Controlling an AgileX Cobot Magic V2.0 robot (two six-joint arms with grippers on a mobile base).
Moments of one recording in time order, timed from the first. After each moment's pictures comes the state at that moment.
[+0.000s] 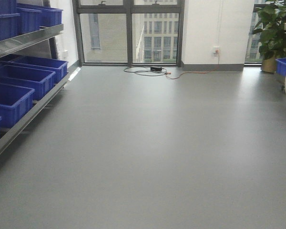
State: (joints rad) left arm -0.08 -0.01 0.01 -0.02 0.10 0.04; right arm 0.07 0.59 -0.65 -0.03 0.72 0.04
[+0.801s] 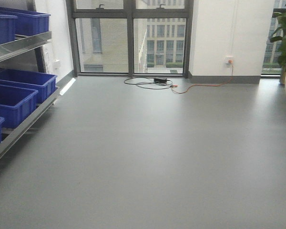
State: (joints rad) left arm -0.08 -0.01 0.01 -0.02 0.10 0.04; right arm 0.07 0.59 -0.65 -0.03 0.72 0.04
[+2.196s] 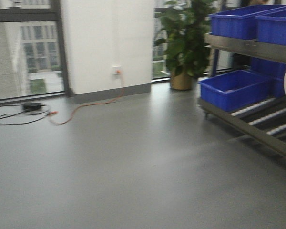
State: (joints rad) left arm -0.08 -0.01 0.01 -0.02 0.10 0.04; right arm 0.07 0.59 -0.64 -0.03 0.72 0.04
